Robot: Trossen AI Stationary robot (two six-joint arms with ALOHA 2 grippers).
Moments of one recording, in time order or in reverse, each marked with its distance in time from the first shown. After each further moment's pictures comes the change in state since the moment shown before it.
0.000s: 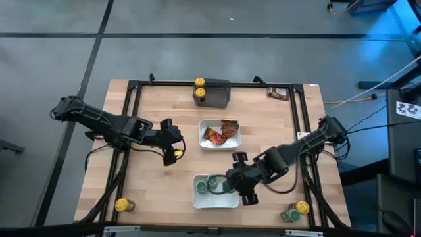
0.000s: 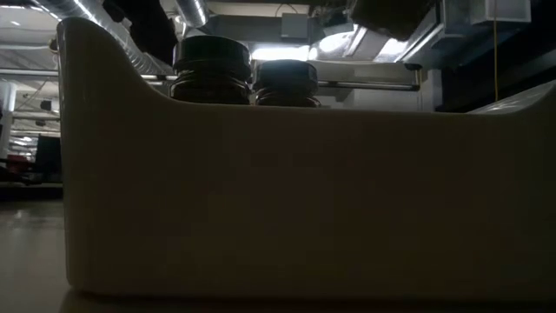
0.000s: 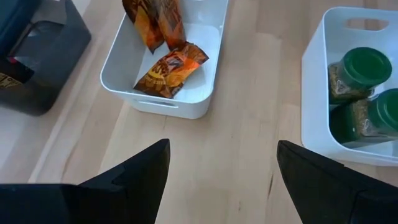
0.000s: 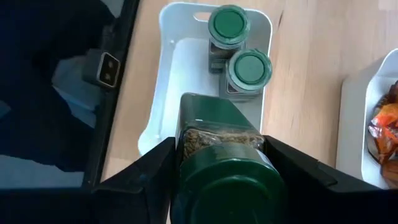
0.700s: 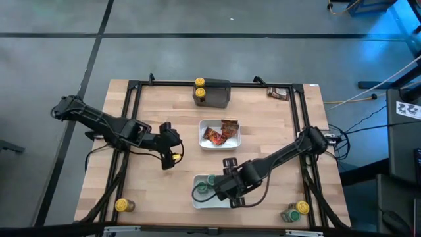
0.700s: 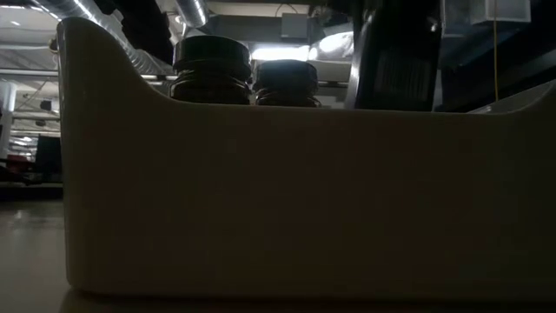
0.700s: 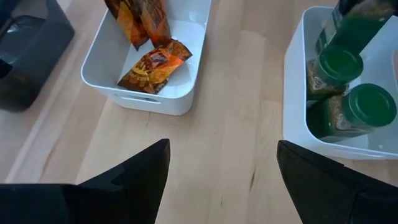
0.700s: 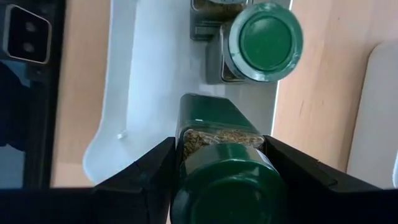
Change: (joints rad) left arm -0.053 0.000 0.000 0.001 0.000 -0.055; right arm -0.010 0.246 0.094 -0.075 0.024 0.000
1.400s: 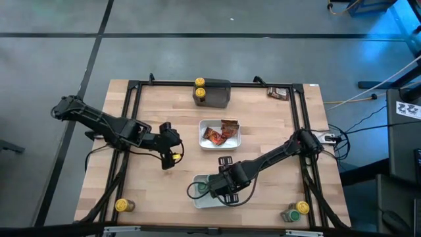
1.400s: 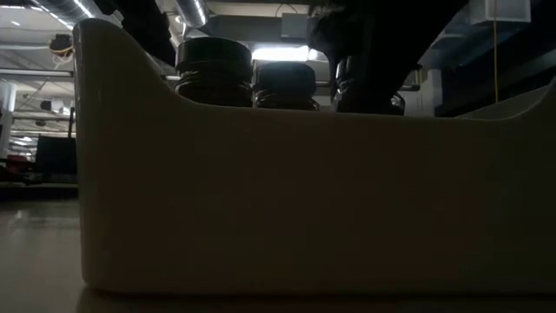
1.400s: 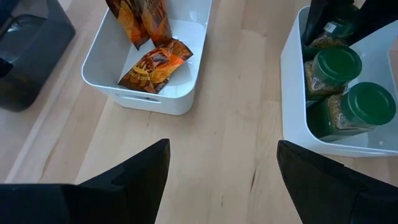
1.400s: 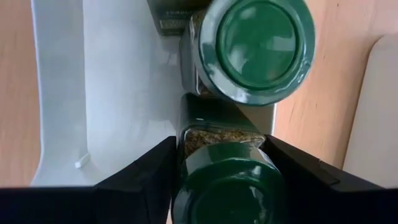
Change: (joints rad) left arm 0.001 0.000 -0.001 -0.001 0.000 0.000; right arm -0.040 0.098 0.000 0.021 0.043 -0.032
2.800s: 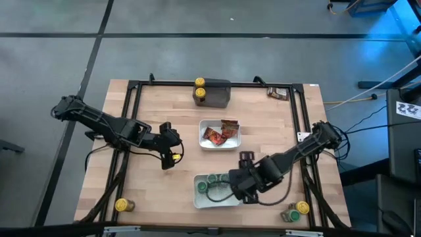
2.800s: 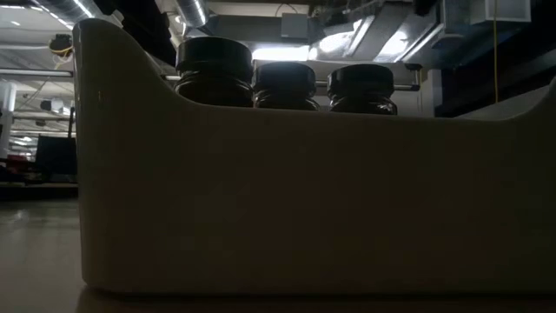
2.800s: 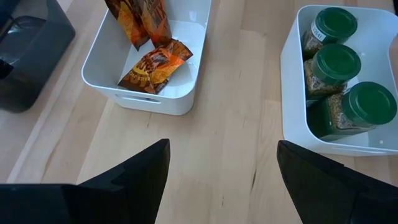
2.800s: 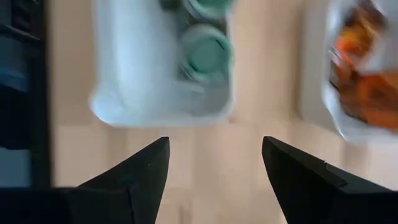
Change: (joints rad) left arm 0.000 0.000 0.000 0.000 0.000 0.006; right arm 0.093 -0.244 0.000 -0.214 0.039 0.178
